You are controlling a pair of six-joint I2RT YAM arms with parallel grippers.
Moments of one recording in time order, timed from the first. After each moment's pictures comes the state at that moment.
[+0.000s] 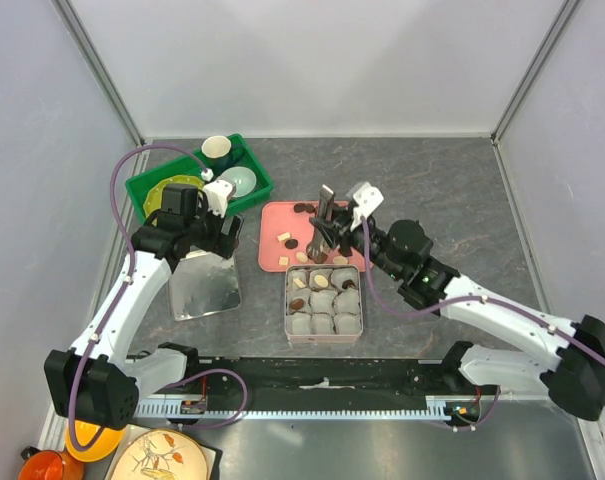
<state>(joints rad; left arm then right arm) -0.21 1.11 0.97 -0.63 0.14 0.24 0.84 1.14 0.78 0.44 0.01 -0.01</state>
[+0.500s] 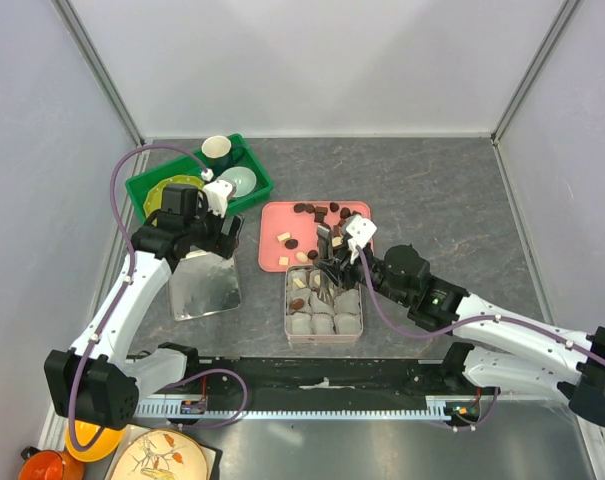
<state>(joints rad) -0.21 1.11 0.97 -0.63 0.14 0.24 0.97 0.97 0.65 0.20 0.03 0.06</state>
